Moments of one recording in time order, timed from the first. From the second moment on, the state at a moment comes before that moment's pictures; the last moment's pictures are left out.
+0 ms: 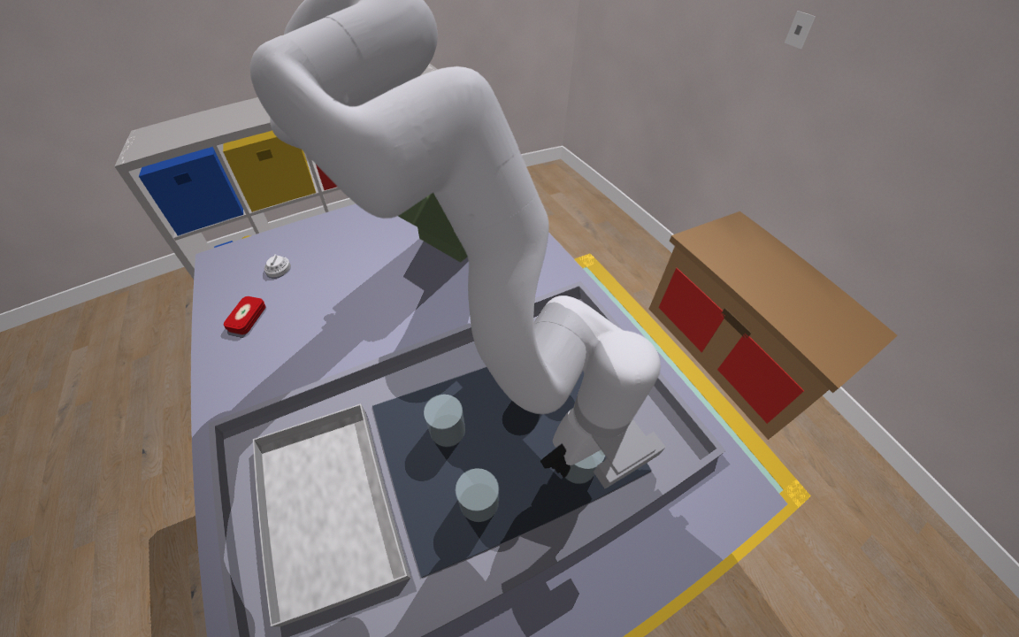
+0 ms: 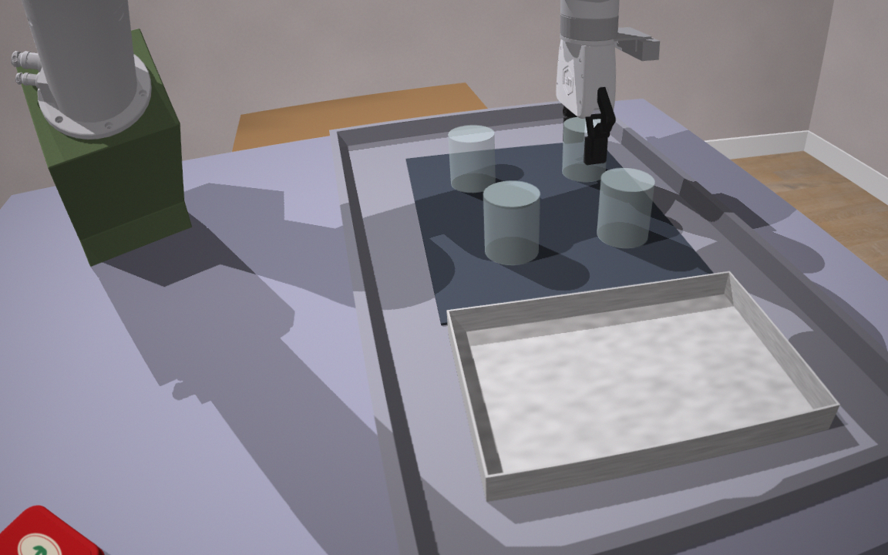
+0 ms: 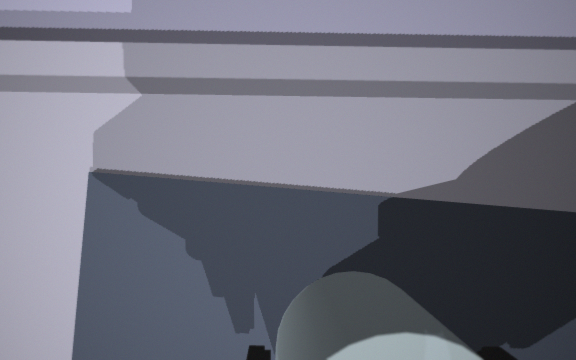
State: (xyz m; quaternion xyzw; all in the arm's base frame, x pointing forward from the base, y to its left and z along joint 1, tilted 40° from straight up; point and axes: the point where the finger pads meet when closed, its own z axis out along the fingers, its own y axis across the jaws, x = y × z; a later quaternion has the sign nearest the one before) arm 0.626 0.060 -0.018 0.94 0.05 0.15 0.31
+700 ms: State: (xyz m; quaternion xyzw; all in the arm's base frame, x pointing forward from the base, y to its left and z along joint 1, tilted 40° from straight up) arm 0.626 0.060 -0.018 0.94 0.05 0.15 0.31
